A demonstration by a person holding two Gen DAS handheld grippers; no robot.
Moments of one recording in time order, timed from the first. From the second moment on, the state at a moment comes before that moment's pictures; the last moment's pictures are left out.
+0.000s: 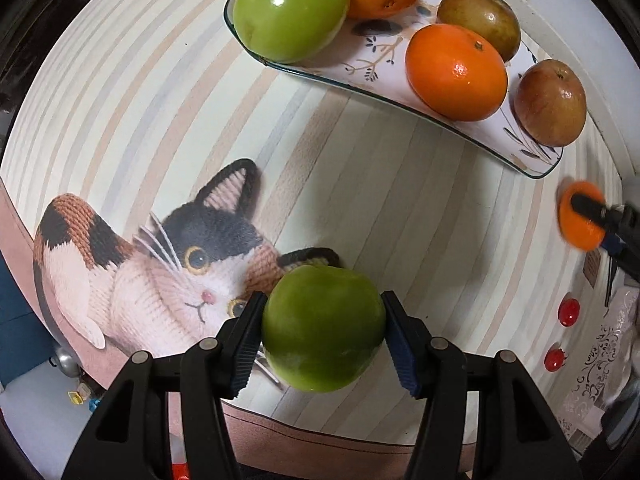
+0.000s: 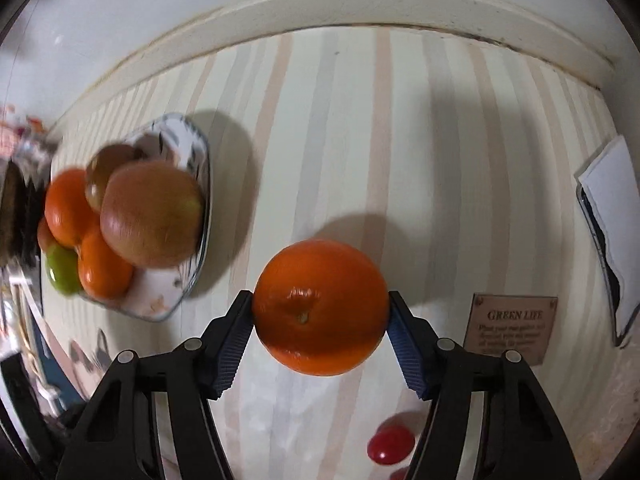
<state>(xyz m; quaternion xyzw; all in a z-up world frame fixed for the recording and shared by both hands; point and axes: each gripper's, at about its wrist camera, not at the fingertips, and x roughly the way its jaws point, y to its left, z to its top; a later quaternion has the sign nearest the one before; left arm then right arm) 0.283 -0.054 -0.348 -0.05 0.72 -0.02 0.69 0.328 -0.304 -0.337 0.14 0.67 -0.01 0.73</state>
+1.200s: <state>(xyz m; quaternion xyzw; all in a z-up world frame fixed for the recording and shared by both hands) 0.430 -0.087 -0.260 0.00 0.64 -0.08 0.76 0.415 -0.270 -0.241 0.18 0.60 0.06 0.77</state>
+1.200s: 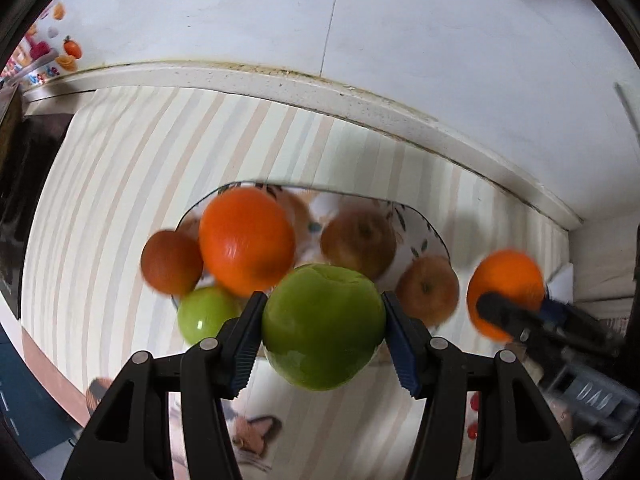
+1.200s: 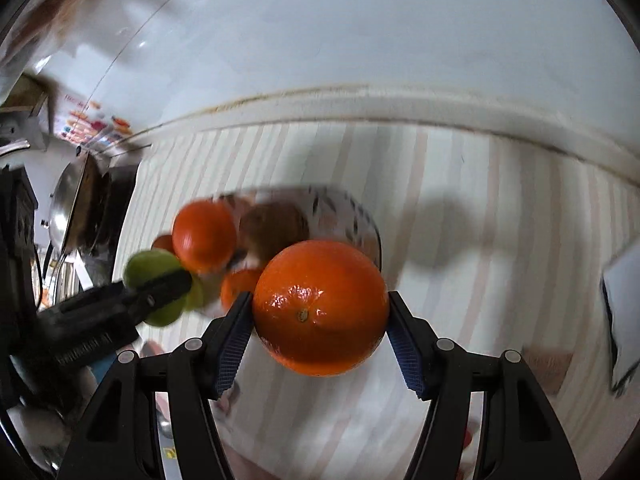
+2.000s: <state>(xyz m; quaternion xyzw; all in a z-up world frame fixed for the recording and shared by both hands) 0.452 -0.105 -0.299 0.02 0.68 -0.07 0.73 0.490 -0.258 -0.319 0.17 0.67 0.06 0.72</state>
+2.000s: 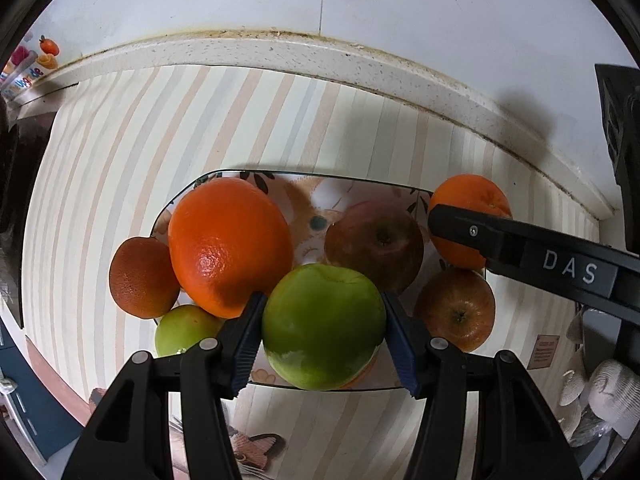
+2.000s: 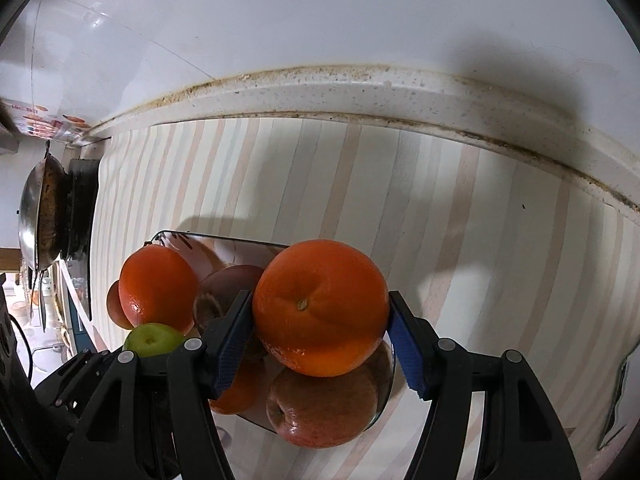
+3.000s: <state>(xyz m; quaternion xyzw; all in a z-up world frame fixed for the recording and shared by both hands) 0.384 -0.038 -0.233 0.01 0.61 -0.02 0.79 0.380 -0.215 -0.237 0.04 0.61 0.06 0.79</state>
